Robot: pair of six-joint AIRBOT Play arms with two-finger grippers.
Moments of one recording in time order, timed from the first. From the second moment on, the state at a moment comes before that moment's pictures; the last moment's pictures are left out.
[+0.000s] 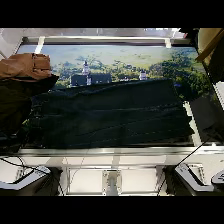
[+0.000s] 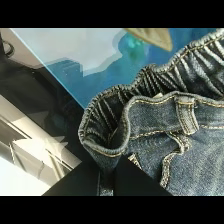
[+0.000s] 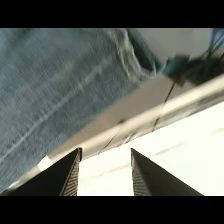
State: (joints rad) left arm 1.01 -1.16 0.57 1.05 -1.05 -1.21; right arm -1.13 -1.02 0.80 -1.13 1.48 1.05
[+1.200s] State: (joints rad) left arm 1.01 -1.16 0.57 1.07 -1.06 -1.20; right arm -1.10 -1.26 0.69 -0.97 1.27 1.02
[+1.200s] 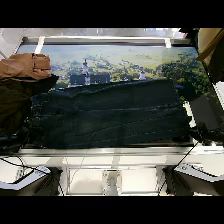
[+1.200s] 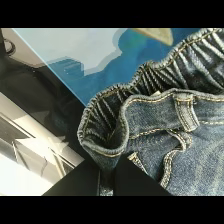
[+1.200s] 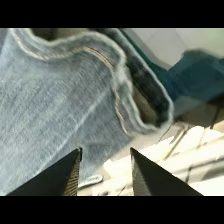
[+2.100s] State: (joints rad) left arm 1.01 -1.16 0.57 1.07 -1.07 -1.20; right arm -1.14 -1.27 0.64 -0.92 1.10 1.03
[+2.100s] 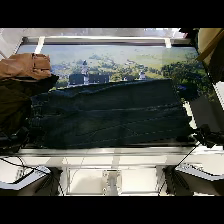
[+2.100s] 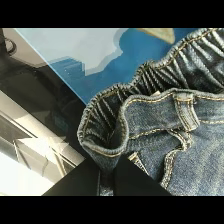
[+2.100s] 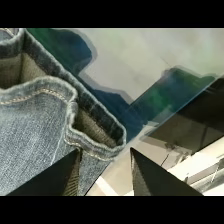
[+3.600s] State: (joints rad) left arm 0.83 -0.98 0.97 1.12 -1.15 -1.33; right arm -0.90 -1.05 1.06 -0.86 1.30 1.08
